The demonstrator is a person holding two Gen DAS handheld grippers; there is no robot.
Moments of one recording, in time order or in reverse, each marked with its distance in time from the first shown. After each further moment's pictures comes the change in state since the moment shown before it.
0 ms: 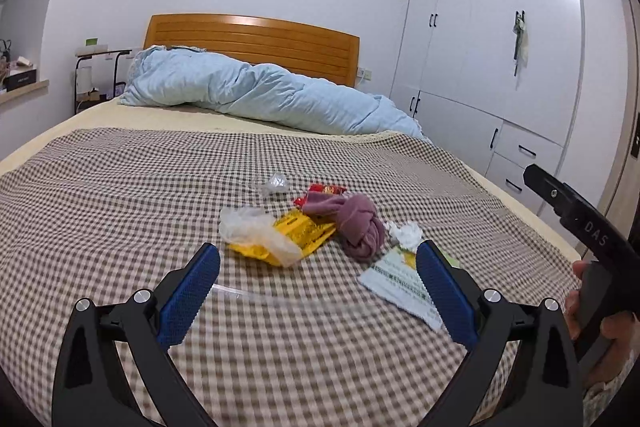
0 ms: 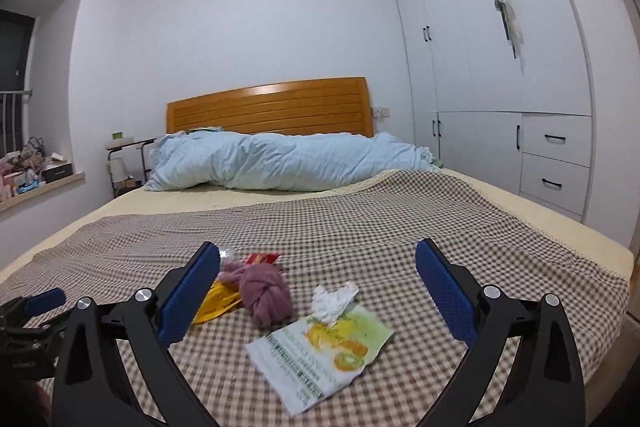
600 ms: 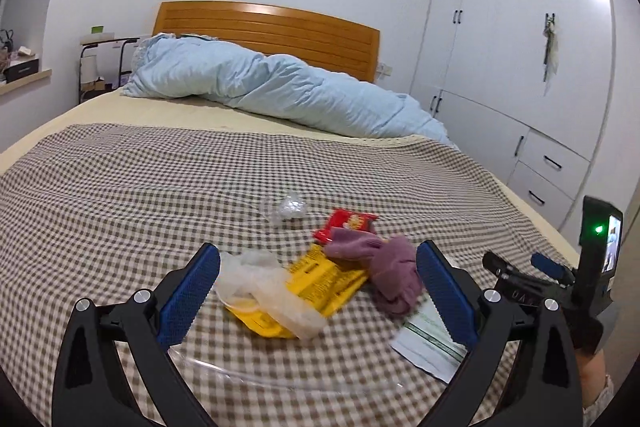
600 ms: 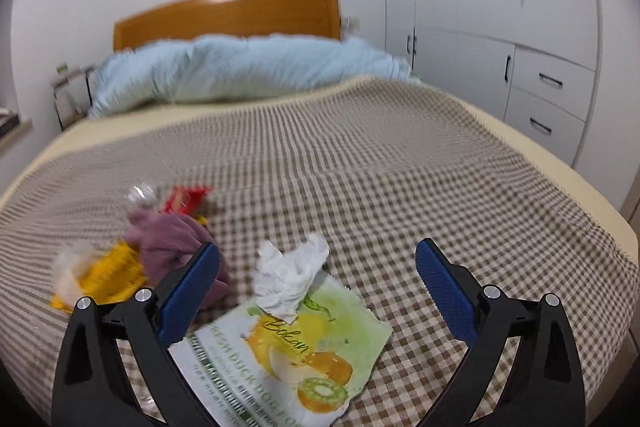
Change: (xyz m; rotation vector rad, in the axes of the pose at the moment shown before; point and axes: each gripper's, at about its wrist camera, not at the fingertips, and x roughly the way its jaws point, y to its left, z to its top) left arm 0.087 0.021 0.041 -0.031 0.034 0.056; right arm 0.154 -0.003 -0.046 -0.034 0.385 -0.149
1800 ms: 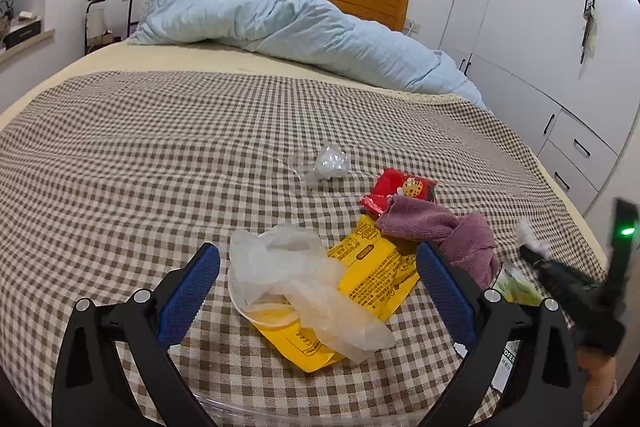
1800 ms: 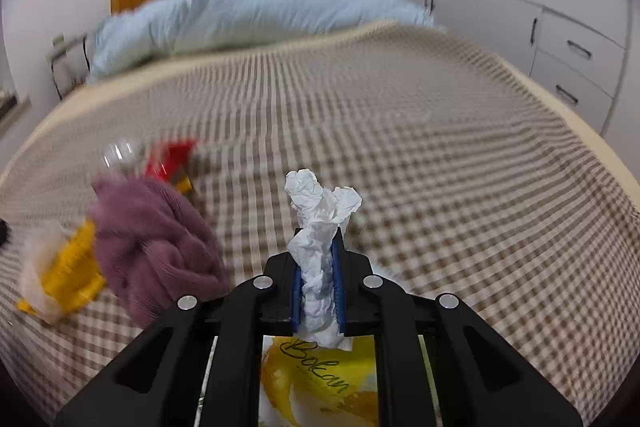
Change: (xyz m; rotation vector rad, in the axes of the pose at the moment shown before) left arm 0.079 0.036 -0.011 -0.050 0.187 0.043; right arm 0.041 -0.004 -0.009 0.040 0.073 0.058
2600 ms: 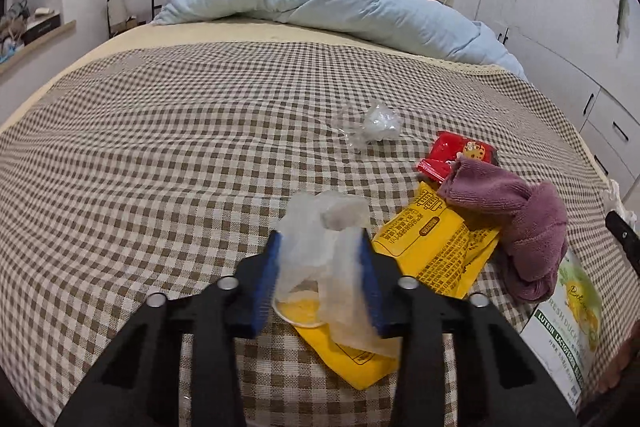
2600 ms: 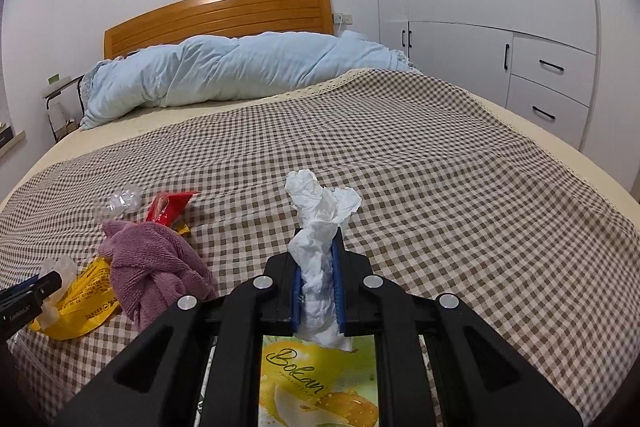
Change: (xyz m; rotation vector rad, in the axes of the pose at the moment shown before) left arm 0.033 0.018 -0.015 -0.008 0.087 0.134; right arm -0.019 -0.007 -0.003 0.025 -0.119 -0.036
